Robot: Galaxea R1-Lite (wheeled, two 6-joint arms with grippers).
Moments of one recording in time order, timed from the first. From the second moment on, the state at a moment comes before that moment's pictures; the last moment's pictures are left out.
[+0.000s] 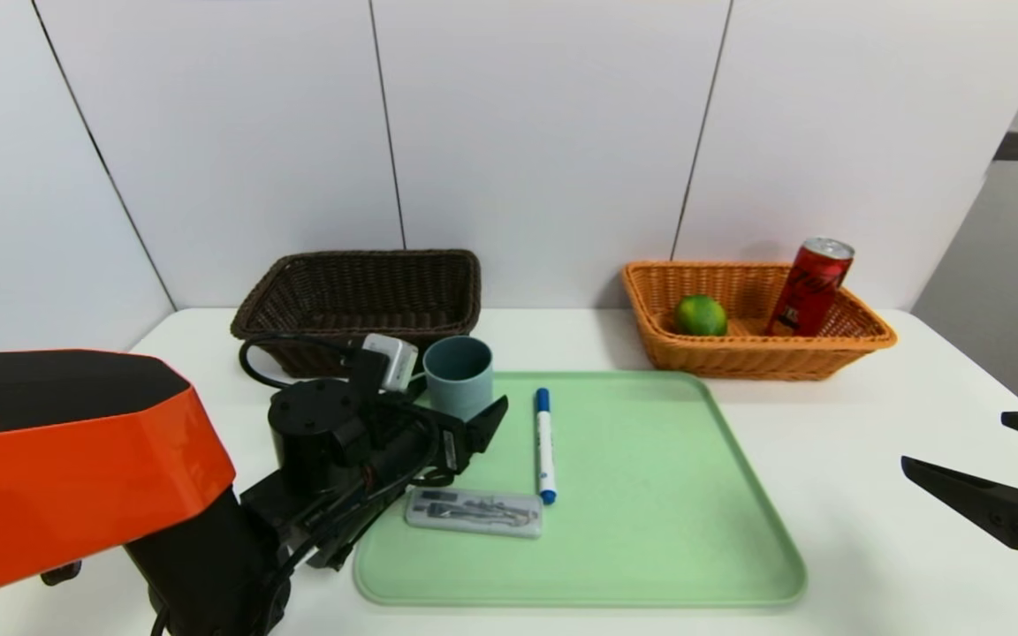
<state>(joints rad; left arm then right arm) -0.60 2.09 -0.52 -1.52 0.05 -0.18 0.14 0.98 -0.55 -0.02 0.07 -0.15</state>
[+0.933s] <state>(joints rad) -0.59 2.11 -0.55 -1.52 0.06 -0.18 0.14 0.98 -0.55 -0.02 0.07 -0.15</state>
